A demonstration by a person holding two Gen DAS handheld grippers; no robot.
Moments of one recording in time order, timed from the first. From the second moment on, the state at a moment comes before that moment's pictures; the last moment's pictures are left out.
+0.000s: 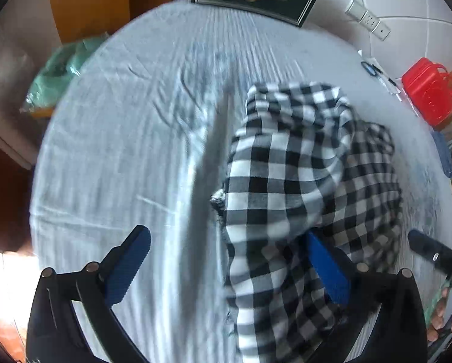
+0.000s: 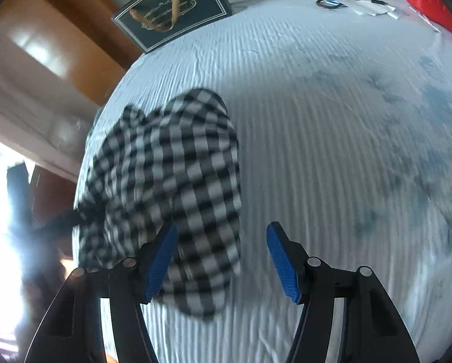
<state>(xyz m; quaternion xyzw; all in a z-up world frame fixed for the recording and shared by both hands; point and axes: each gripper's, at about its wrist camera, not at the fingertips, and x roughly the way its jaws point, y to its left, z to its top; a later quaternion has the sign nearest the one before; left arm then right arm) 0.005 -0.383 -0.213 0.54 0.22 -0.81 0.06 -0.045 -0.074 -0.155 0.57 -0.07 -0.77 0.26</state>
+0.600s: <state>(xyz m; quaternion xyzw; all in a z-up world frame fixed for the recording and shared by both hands) 0.001 -0.364 -0.219 0.53 0.25 -0.81 0.00 -0.087 -0.139 -0.189 0.59 -0.04 -0.77 0.26</state>
